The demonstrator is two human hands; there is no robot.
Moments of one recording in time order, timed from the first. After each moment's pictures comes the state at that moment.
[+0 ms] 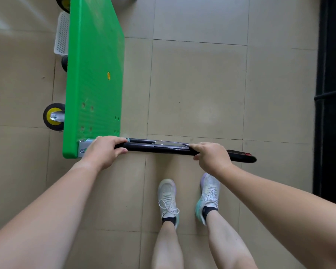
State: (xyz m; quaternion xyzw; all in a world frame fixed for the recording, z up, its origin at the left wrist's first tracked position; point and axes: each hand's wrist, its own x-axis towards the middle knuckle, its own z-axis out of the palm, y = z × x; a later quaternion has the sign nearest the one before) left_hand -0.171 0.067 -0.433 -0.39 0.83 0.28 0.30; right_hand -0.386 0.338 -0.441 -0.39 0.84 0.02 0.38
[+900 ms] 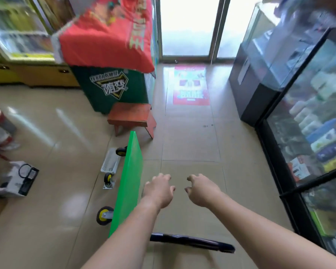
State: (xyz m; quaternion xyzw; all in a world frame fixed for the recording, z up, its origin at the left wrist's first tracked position) left_hand -0.332 0.117 -0.039 -0.31 0.91 0.18 0.18; right_hand -0.439 0.238 -0.033 -0.33 0.89 -0.04 0.31
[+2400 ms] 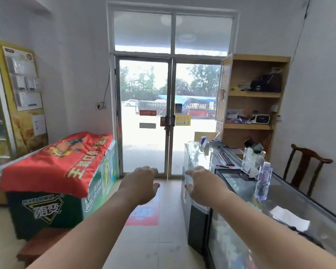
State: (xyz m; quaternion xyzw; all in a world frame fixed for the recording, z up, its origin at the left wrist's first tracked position) left_hand -0.763 0.351 0.368 -0.21 0.97 0.03 -0.13; right_hand -0.876 0.535 0.383 -0.41 0.90 -0.11 -0.07
